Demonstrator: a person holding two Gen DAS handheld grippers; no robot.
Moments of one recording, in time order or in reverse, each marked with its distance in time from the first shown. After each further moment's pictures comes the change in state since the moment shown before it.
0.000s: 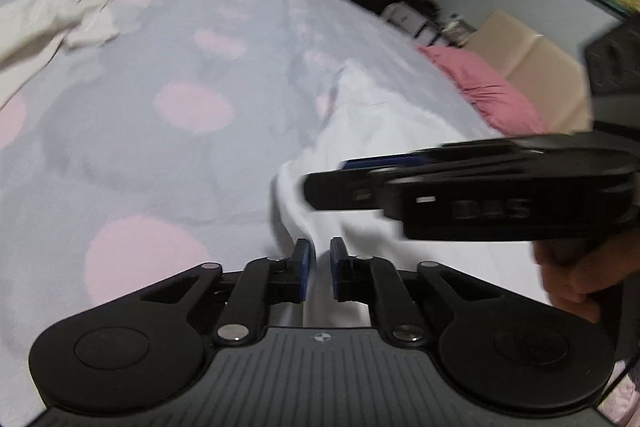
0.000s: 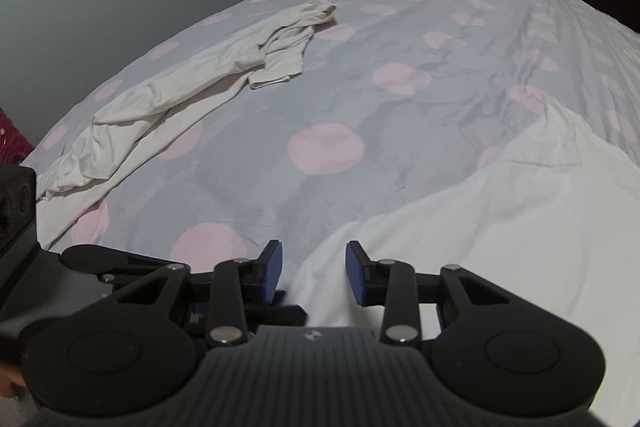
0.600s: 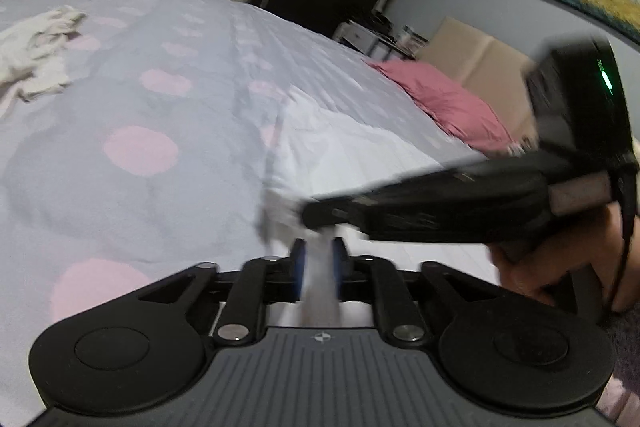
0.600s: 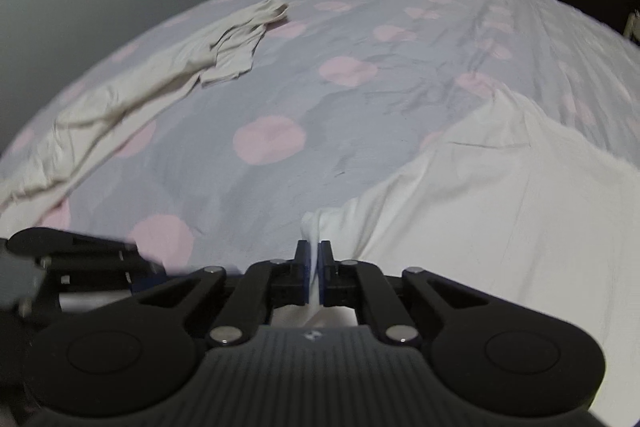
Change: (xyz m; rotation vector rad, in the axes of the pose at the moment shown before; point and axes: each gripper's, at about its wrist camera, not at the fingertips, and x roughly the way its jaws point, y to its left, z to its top) left arm 0.000 -0.008 0.012 0.067 -0.069 -0.067; right arm -0.013 -0.032 -0.014 0.089 -0.014 -0.090
